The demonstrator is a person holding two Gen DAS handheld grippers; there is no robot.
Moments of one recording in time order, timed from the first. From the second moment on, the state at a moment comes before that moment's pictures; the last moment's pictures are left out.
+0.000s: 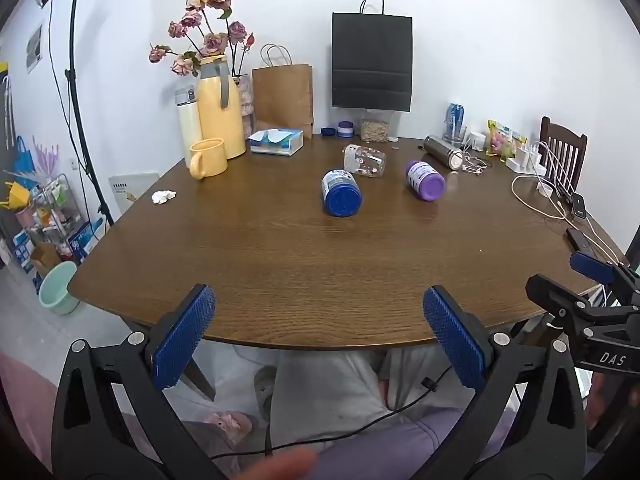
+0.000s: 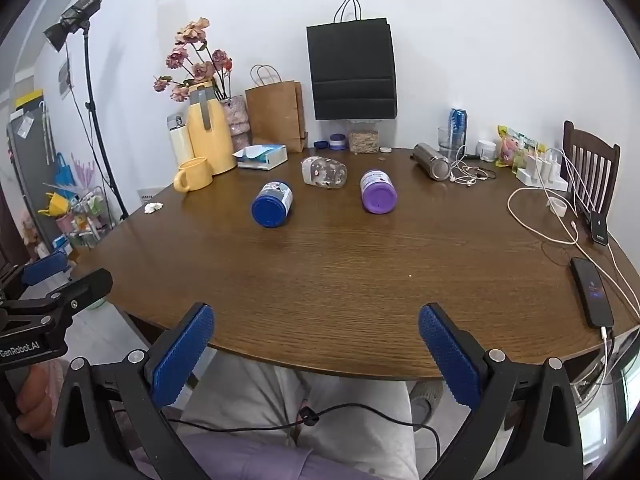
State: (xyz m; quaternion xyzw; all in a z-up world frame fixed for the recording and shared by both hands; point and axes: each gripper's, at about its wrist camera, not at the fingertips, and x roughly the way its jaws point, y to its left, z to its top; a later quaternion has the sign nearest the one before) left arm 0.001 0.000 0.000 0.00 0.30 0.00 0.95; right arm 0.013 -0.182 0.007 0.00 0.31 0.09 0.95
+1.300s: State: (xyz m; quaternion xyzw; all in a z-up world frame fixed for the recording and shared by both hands) left arm 0.001 0.003 0.003 -0.01 0.29 0.00 0.96; right arm 0.013 -0.184 0.008 0.00 0.31 0.09 0.95
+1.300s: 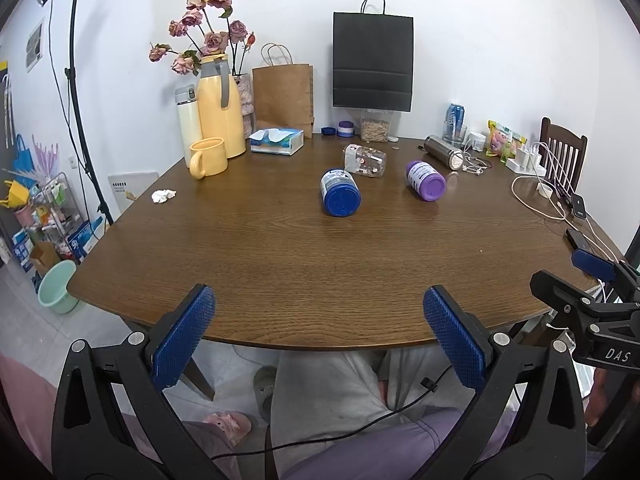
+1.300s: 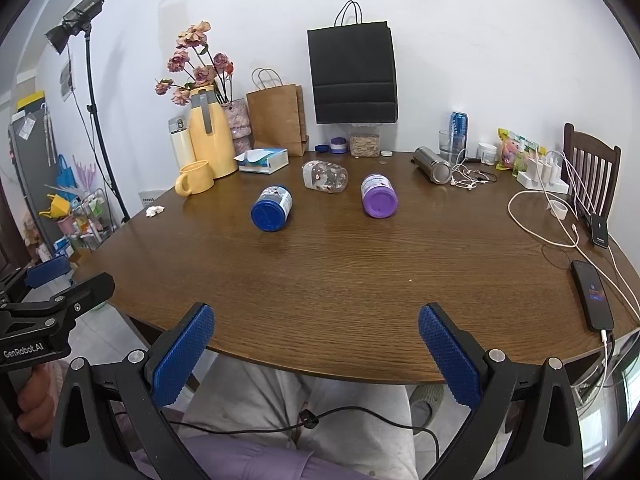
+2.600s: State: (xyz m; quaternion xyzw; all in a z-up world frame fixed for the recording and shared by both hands) left arm 0.004 0.004 -0.003 -0.01 0.30 0.00 0.95; right arm 0.011 -0.184 0.008 0.00 0.30 0.09 0.95
